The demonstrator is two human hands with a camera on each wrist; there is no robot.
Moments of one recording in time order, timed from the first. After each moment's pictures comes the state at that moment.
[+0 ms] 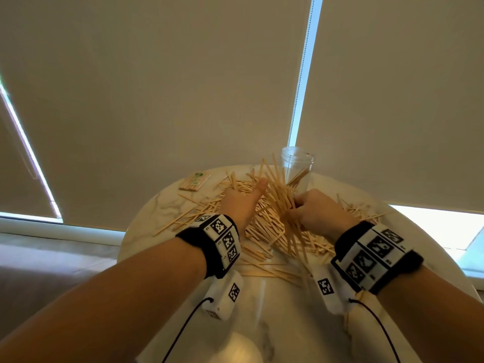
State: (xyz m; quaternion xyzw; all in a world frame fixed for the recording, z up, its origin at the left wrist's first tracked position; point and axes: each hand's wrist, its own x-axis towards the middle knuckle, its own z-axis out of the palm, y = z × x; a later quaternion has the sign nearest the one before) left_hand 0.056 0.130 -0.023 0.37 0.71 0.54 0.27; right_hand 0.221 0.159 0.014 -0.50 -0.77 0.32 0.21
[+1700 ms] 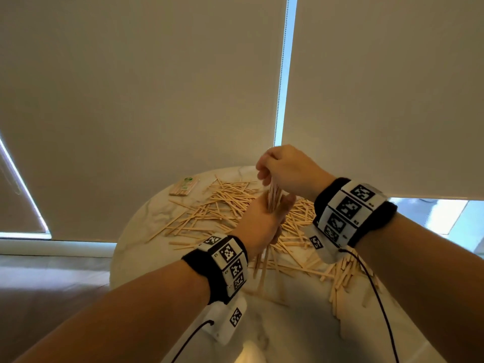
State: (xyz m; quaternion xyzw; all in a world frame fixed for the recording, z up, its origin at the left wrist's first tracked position) left_hand 0.117 0.083 -0.014 0.54 0.46 0.55 0.43; right_hand 0.201 0.146 0.083 -0.40 -0.83 0.24 0.31
